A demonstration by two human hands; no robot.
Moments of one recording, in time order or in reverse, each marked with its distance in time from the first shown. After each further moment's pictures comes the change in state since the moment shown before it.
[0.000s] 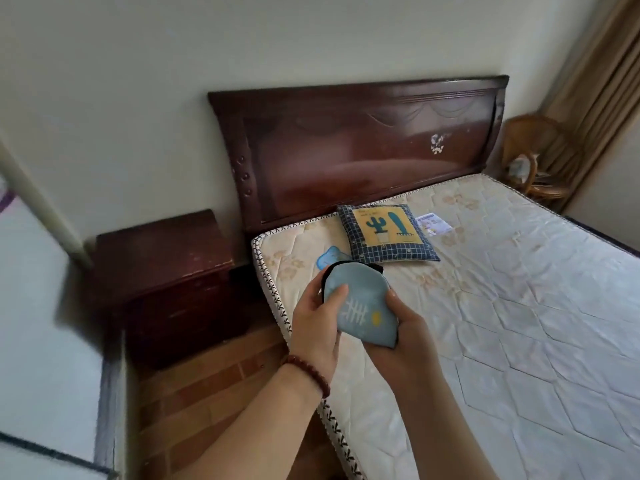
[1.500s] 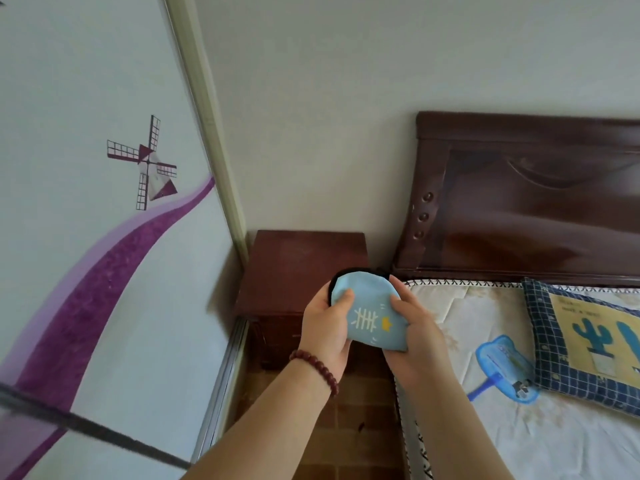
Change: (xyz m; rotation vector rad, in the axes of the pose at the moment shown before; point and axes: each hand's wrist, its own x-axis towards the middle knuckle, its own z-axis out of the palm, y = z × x) left_hand 0.231 0.206 -0.197 0.005 0.385 0.123; right_hand 0.289 0.184 0.218 -0.374 -0.191 0.247
